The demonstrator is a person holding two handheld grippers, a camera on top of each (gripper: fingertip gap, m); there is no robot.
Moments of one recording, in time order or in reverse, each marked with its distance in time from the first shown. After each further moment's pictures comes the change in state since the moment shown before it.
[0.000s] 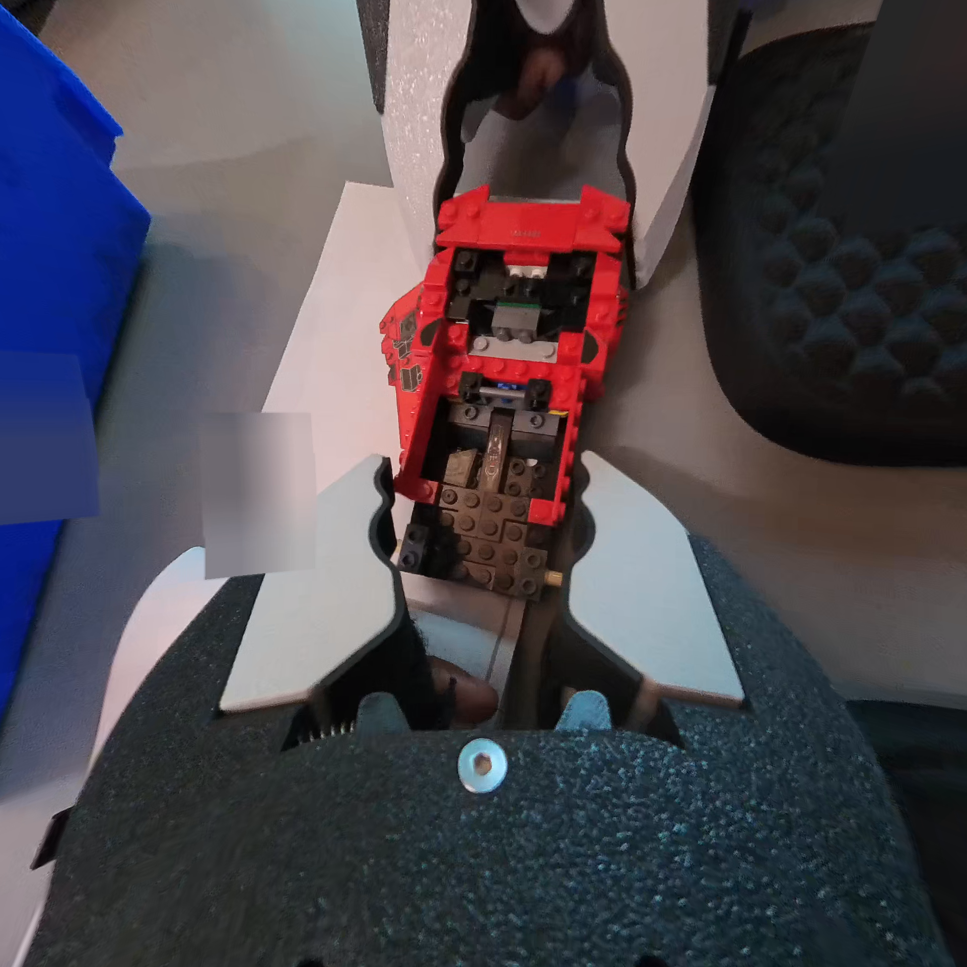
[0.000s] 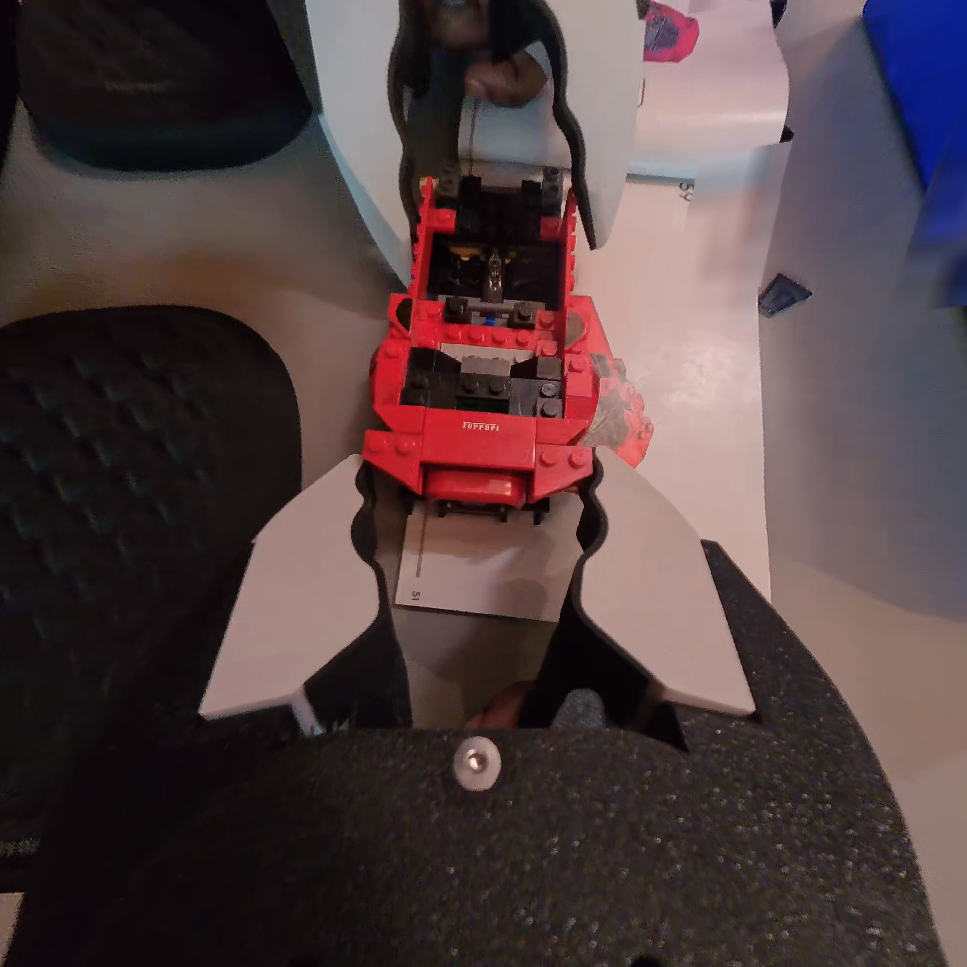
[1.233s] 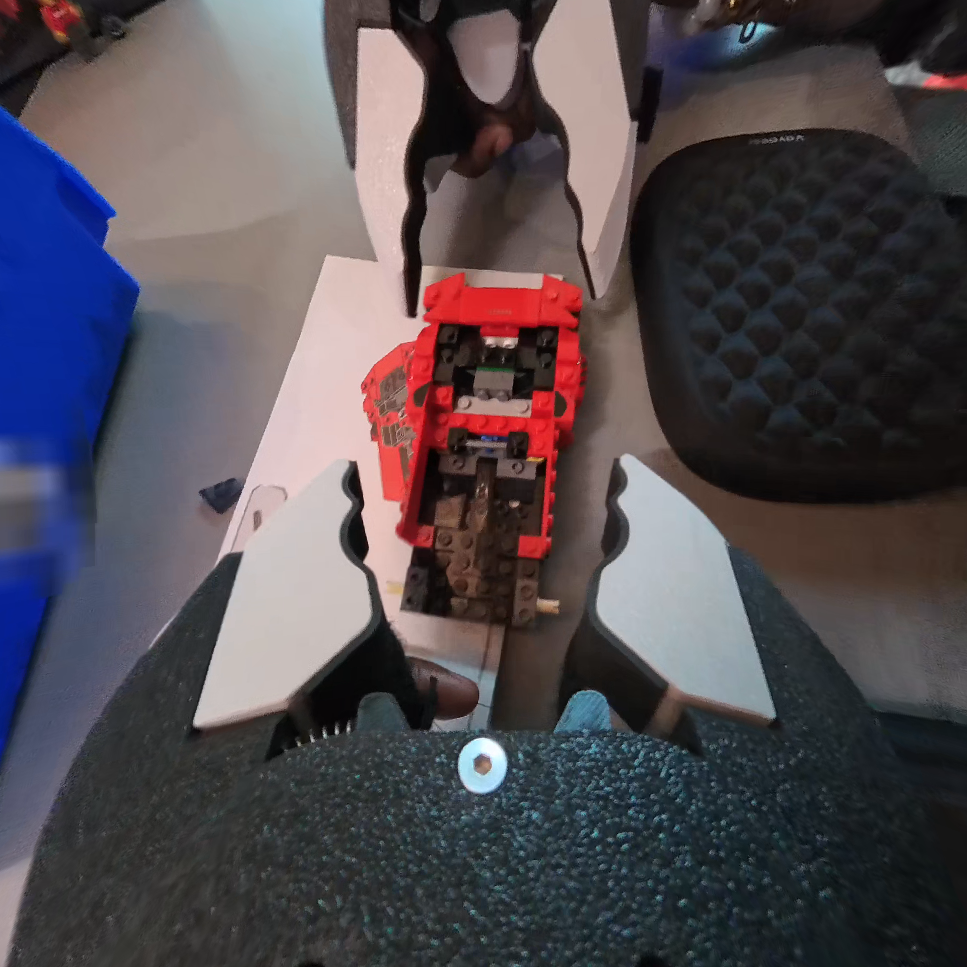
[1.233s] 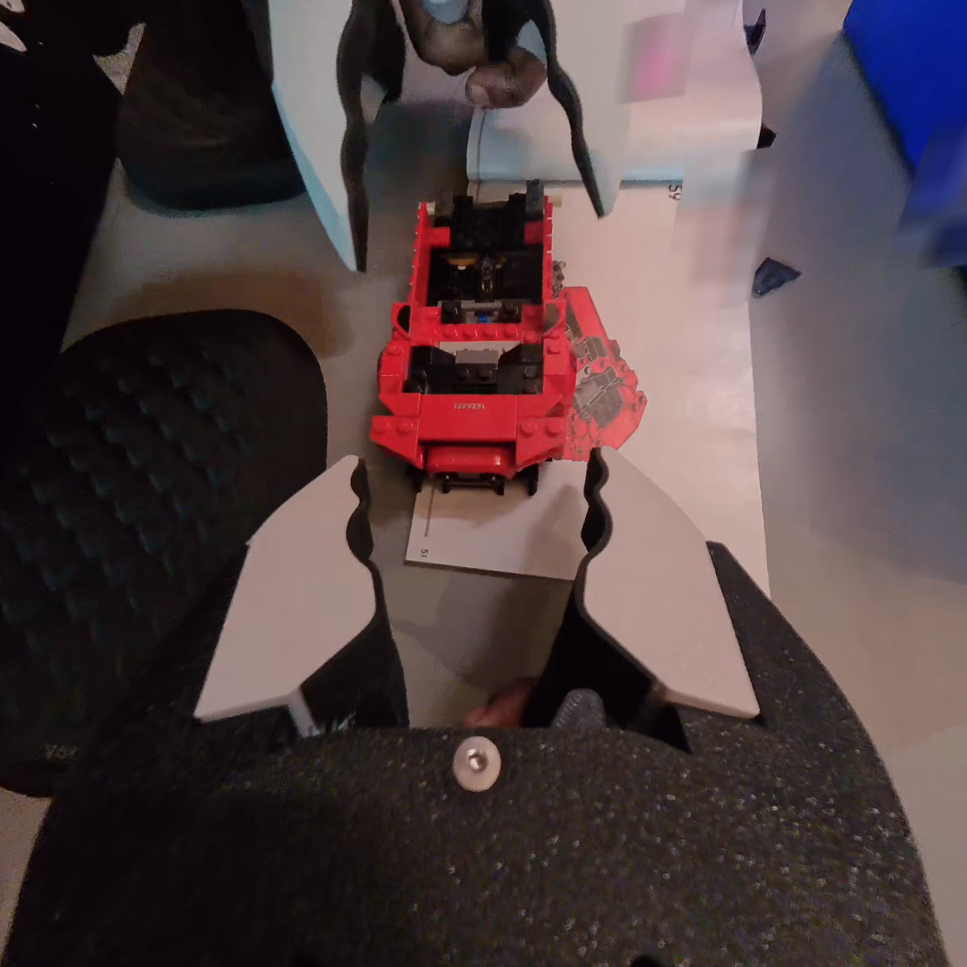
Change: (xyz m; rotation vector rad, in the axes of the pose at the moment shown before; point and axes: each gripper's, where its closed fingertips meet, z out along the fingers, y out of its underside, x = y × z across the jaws) left arm 0.008 -0.027 -0.004 0.058 0.064 -0.002; right arm 0.001 0.006 -0.022 0.072 -0.069 0.051
